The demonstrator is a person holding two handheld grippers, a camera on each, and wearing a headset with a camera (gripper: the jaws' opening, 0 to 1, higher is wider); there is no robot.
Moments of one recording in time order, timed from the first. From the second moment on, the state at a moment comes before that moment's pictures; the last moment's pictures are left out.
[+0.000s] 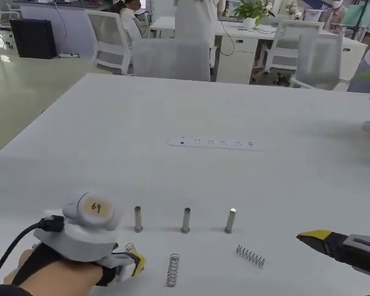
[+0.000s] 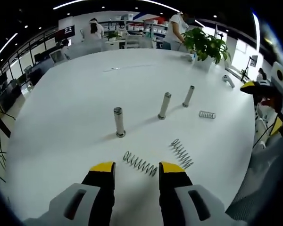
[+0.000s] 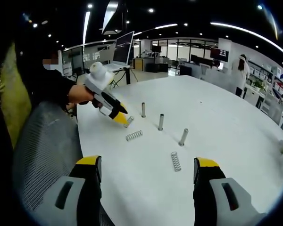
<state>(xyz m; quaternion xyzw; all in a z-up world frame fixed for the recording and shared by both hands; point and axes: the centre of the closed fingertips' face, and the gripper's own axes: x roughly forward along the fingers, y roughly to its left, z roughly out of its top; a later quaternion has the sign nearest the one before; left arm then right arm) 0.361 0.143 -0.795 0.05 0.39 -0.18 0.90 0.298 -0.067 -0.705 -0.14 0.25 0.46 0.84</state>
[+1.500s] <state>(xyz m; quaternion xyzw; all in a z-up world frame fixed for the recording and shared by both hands) 0.359 0.167 -0.812 0.08 0.41 -0.16 0.89 0.297 -0.065 -0.705 -0.14 0.25 0.47 0.84</state>
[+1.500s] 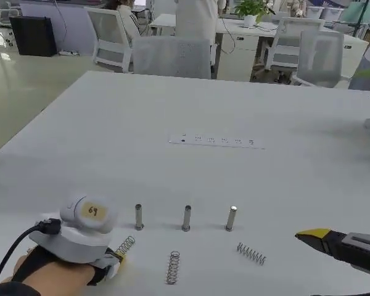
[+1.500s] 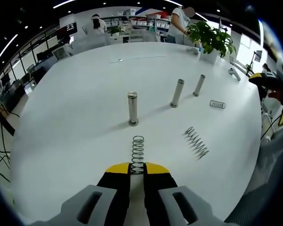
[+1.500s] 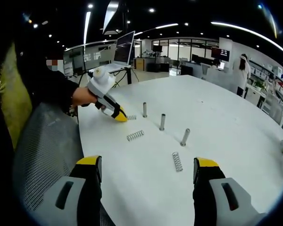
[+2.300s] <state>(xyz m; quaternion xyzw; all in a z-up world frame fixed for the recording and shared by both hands) 0.322 0.135 -0.737 0.09 0.31 -0.34 0.88 0.294 -0.052 -0.690 -0.15 0.24 0.49 0.83</state>
